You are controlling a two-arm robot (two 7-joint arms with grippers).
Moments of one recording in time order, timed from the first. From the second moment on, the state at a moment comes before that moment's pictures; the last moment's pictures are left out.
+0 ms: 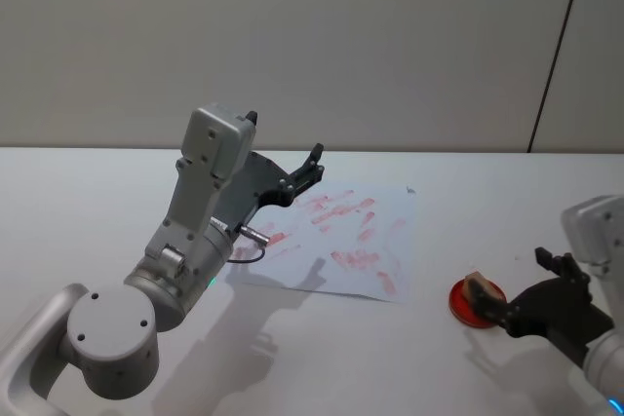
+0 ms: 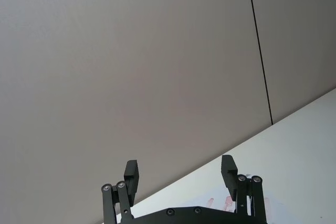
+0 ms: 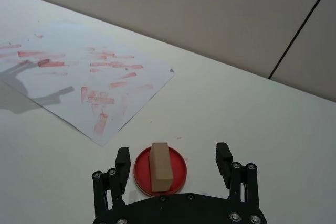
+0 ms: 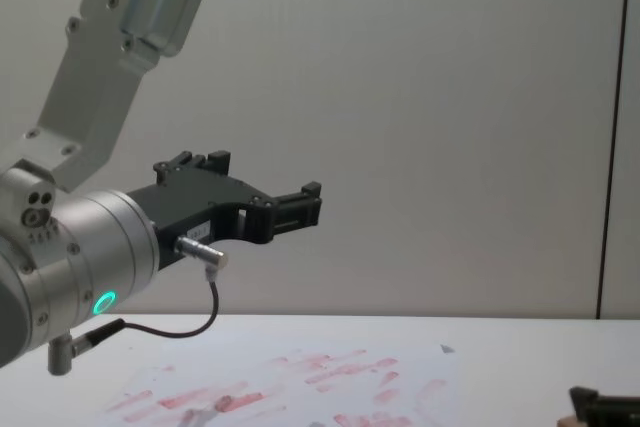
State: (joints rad) left arm -0.24 0.38 0.45 -1.63 -0.20 0.01 -0.01; right arm -0.17 0.41 -0.25 -1.96 0.16 0.44 0.03
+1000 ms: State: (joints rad) left arm -0.24 0.38 0.45 -1.63 -0.20 0.01 -0.01; right arm -0.05 0.31 -0.29 -1.79 0.05 0.53 0.11
